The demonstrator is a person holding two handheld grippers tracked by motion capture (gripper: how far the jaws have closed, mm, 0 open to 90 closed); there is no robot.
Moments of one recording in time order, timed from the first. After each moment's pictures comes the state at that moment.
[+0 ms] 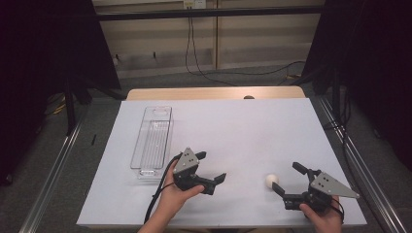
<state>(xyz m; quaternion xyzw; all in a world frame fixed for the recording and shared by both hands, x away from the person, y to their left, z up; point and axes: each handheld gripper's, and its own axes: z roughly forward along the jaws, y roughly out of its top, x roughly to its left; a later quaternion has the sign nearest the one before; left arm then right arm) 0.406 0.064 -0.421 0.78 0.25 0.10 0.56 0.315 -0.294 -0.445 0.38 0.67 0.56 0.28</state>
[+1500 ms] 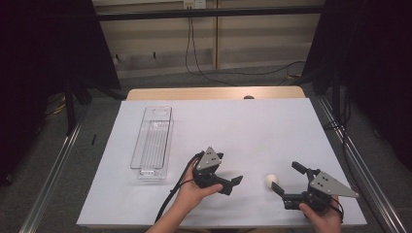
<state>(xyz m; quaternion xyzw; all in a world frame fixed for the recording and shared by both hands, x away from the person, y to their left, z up) 0.413 0.016 -0.430 0.81 0.22 0.07 0.53 0.317 -0.293 -0.445 0.38 0.68 0.56 0.29</state>
